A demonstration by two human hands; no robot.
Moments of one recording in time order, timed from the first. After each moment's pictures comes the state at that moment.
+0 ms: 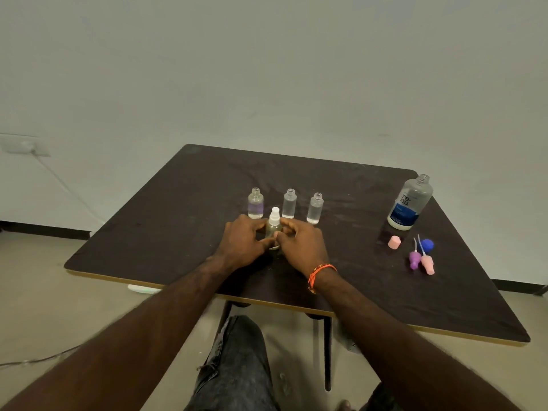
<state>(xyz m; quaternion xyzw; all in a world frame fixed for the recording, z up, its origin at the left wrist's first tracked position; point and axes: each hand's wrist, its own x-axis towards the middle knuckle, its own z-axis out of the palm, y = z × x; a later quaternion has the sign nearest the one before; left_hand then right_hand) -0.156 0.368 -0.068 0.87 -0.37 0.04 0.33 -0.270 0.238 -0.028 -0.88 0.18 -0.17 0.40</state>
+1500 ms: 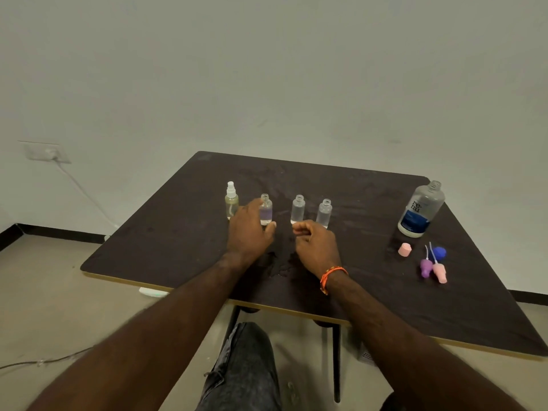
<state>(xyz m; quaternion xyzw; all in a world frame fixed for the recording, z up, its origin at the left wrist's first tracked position) -0.154 0.359 -0.052 0.88 -0.25 0.13 0.38 -0.257 0.217 -0.043 -0.86 0.19 -0.20 0.43</state>
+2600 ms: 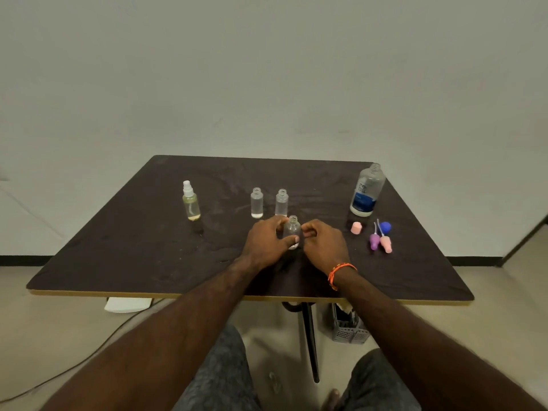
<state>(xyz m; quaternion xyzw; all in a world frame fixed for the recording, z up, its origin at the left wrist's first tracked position) -0.230 0.280 -0.056 0.83 -0.36 -0.04 0.41 -0.336 0.151 -0.043 -0.88 0.27 -0.19 0.34</state>
